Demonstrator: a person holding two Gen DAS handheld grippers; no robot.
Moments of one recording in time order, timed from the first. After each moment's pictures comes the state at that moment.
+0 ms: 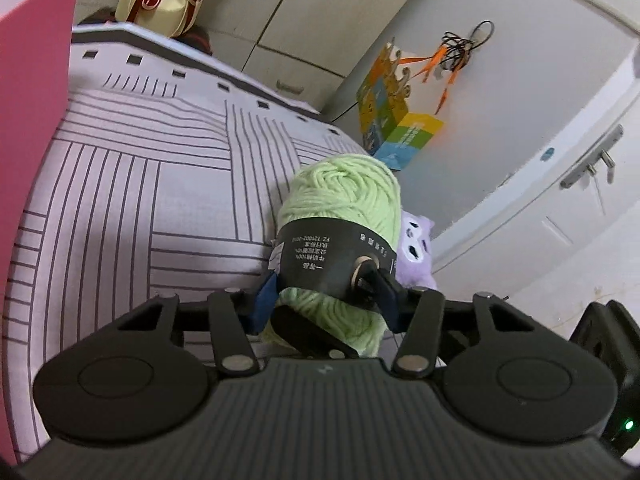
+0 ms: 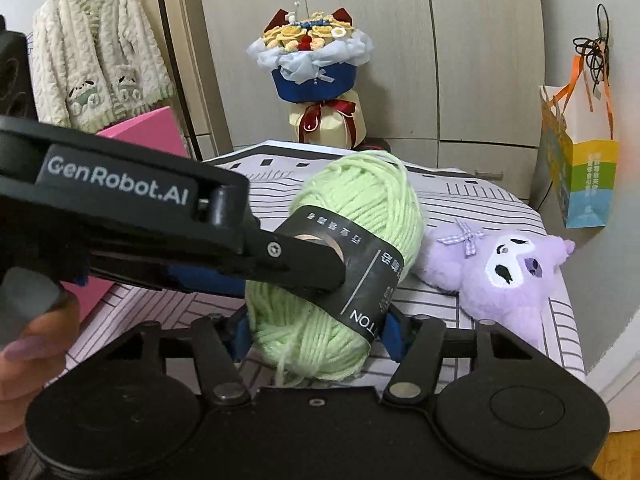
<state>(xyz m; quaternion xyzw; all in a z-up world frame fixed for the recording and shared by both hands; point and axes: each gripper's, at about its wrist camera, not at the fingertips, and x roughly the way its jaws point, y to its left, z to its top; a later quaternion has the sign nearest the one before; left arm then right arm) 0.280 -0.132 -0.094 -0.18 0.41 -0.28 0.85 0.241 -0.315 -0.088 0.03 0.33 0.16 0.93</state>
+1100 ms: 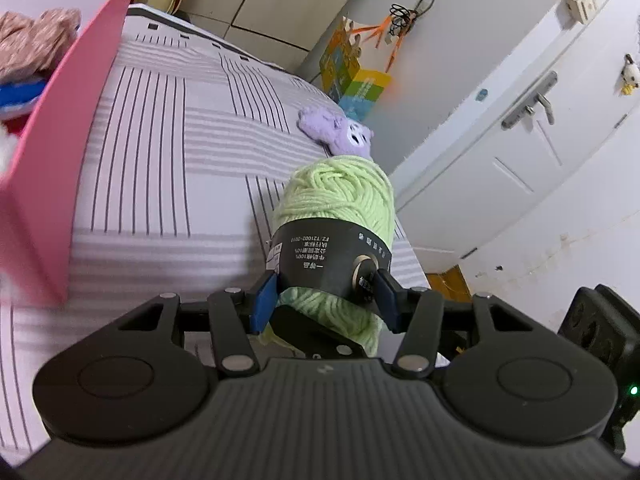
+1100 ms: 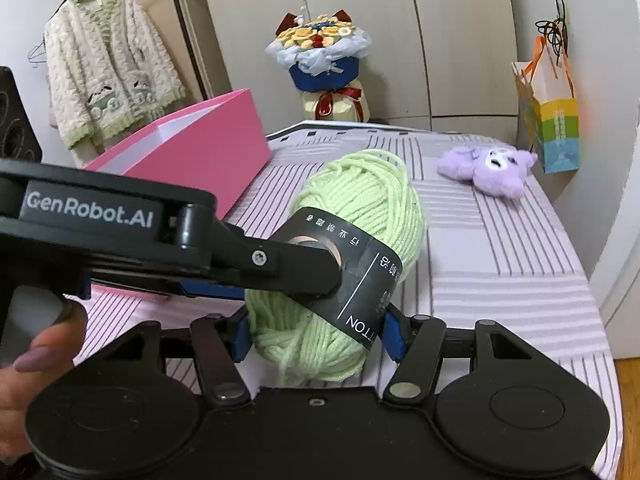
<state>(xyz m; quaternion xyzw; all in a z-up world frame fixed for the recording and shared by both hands) 0.141 -0.069 -0.081 -0.17 0.42 -0.33 0.83 0.087 -0.272 -0.064 0.07 0.35 0.13 0.93</state>
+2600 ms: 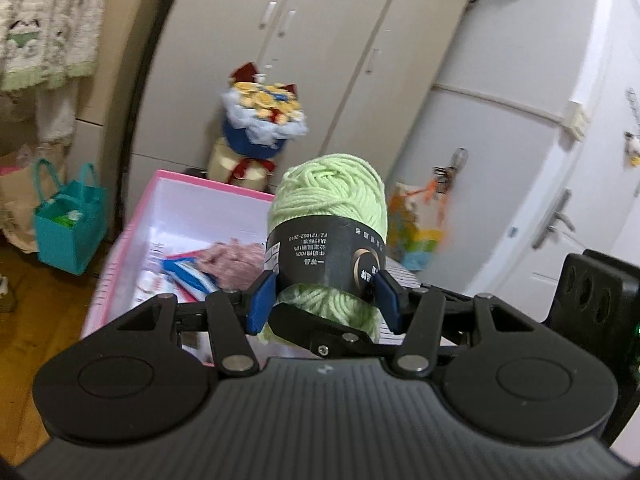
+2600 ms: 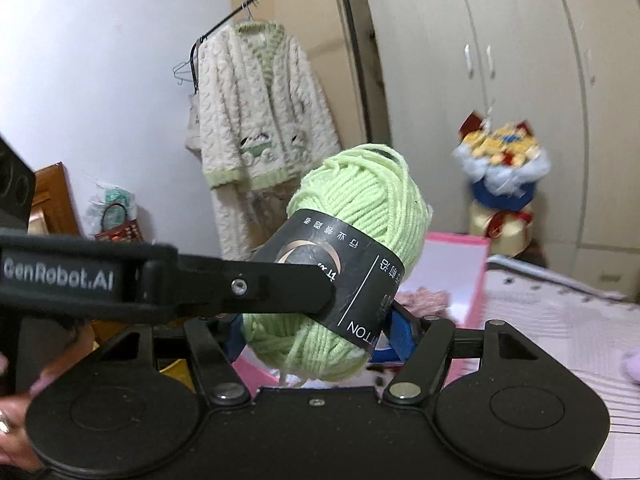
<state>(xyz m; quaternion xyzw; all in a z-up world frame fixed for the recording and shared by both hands) 0.106 0.109 0.043 -0.15 0.23 -0.22 0.94 0.132 -0.110 0.052 0.03 0.23 0.32 0.92</state>
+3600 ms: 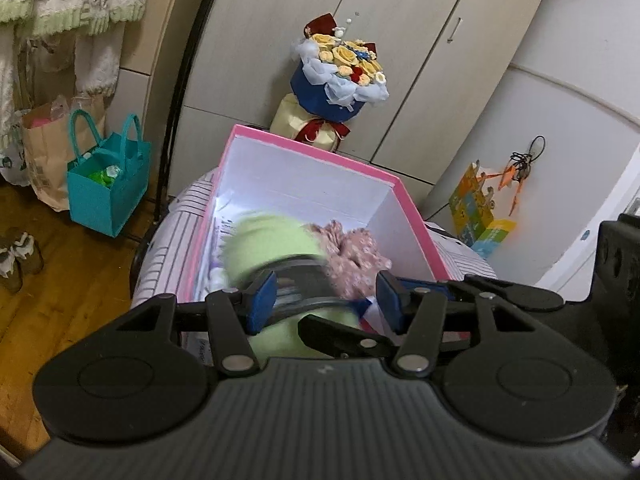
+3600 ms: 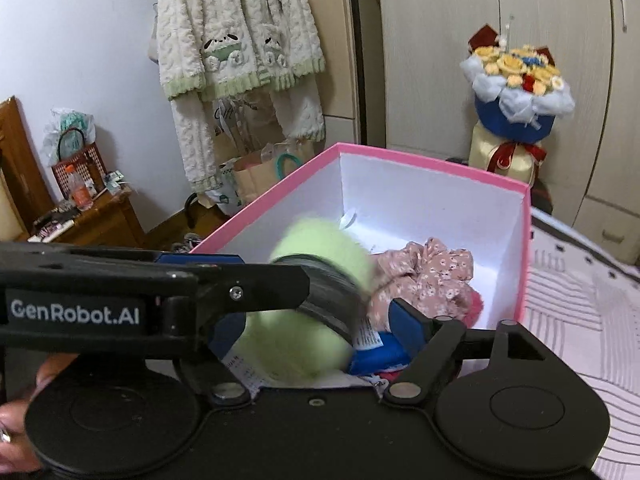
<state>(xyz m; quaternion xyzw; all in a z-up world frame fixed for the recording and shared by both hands) 0.200 0.148 -0.013 -0.17 0.31 -0.16 0.92 0.217 -0.049 0.012 -0.04 0.35 0.28 0.89</state>
